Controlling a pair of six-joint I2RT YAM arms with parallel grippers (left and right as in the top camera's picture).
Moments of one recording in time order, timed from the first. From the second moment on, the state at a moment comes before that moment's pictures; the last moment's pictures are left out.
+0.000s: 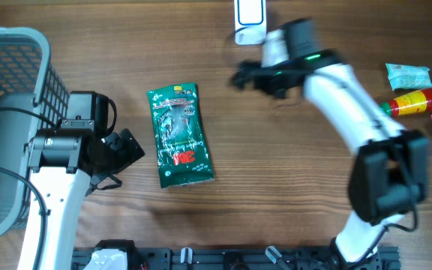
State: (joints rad) left arm -0.04 1.18 1.14 -1.37 -0.07 -0.66; right arm 0.35 1.92 1.48 -0.66 -0.47 0.40
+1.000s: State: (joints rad) left arm -0.04 1.18 1.14 -1.37 -0.07 -0.66; right arm 0.58 1.80 1.48 -0.97 -0.27 0.71
